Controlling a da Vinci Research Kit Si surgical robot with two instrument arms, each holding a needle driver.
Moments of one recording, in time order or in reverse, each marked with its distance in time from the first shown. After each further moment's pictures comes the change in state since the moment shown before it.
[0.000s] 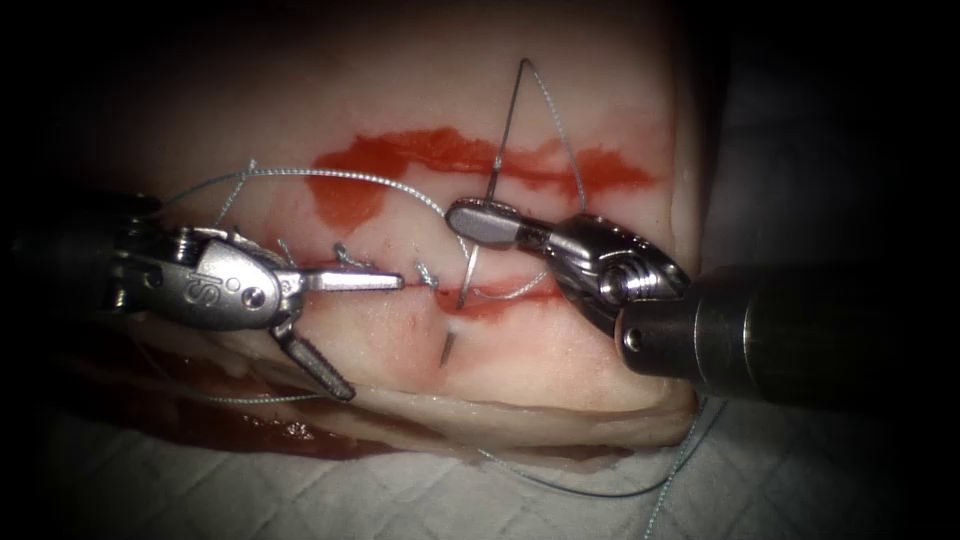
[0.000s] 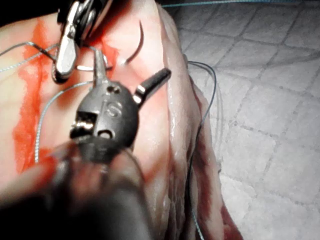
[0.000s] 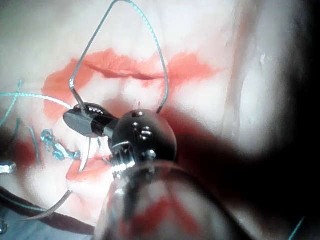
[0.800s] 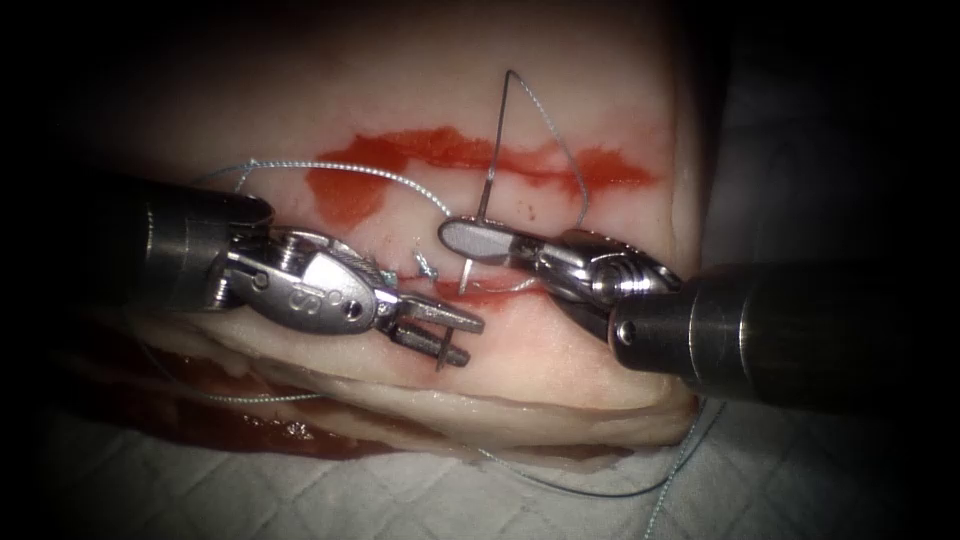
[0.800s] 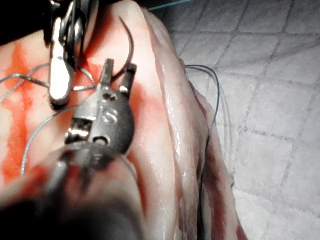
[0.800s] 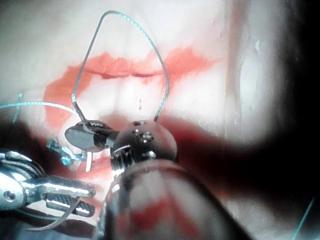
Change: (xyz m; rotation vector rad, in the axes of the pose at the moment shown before) right arm 0.000 0.001 0.000 -0.006 -0.025 0.124; left arm 0.005 0.000 0.005 0.019 0.033 -0.079
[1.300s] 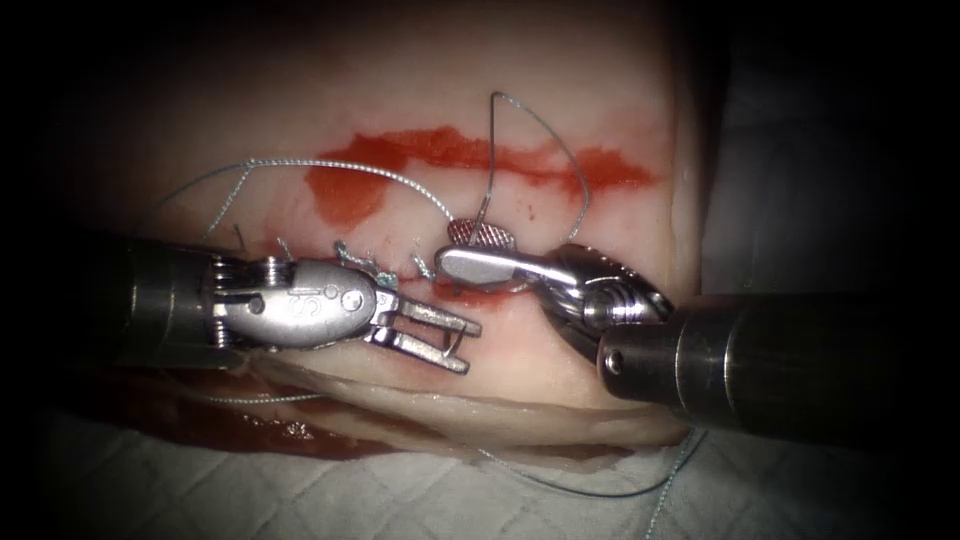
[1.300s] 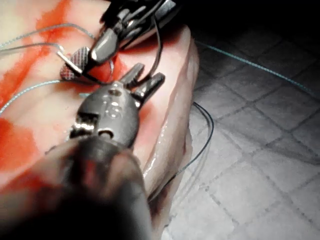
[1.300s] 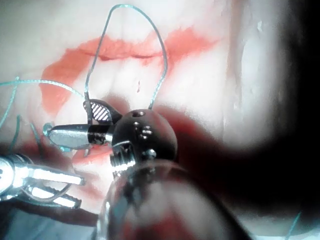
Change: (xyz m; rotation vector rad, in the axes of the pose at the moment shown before) right arm -0.001 0.001 0.001 0.076 -0.099 -0.538; left arm -0.001 0.000 -0.001 -0.012 -0.206 -0.418
